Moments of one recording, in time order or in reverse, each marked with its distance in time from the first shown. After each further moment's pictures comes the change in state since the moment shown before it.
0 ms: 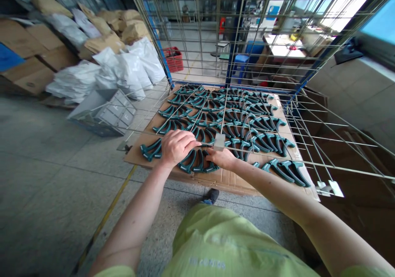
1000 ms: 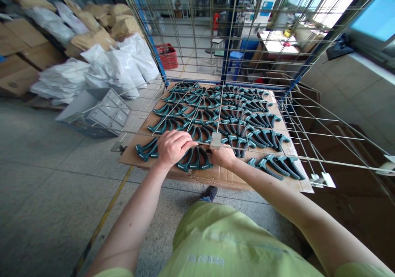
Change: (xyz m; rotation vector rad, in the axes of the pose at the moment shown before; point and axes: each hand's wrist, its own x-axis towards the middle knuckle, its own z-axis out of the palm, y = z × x) left_hand -0.007 0.002 0.003 -0.047 0.002 -0.015; right_hand -0.009 -0.016 -0.013 0.148 -0.016 0.493
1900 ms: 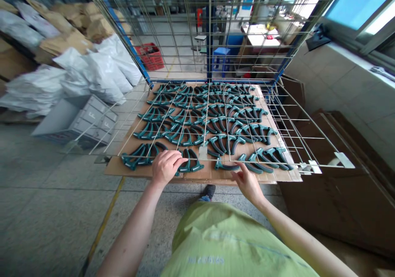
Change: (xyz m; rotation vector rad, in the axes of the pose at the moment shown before) left_hand -0.063 0.009 0.033 -0.067 -0.179 -0.094; right_hand -0.138 0.038 0.067 0.882 0.281 0.512
